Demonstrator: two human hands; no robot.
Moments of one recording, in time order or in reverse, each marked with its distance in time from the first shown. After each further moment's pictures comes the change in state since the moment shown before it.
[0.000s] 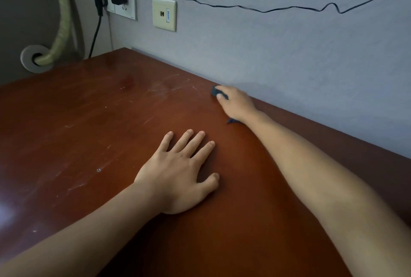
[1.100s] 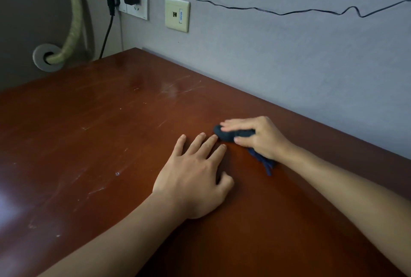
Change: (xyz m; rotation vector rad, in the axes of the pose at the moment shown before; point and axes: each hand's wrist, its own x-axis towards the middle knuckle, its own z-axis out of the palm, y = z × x) left_hand 0.000 -0.002 0.005 -0.107 0.131 -0.023; right_hand -0.104 -0.017 -0.029 0.435 -0.221 -0.205
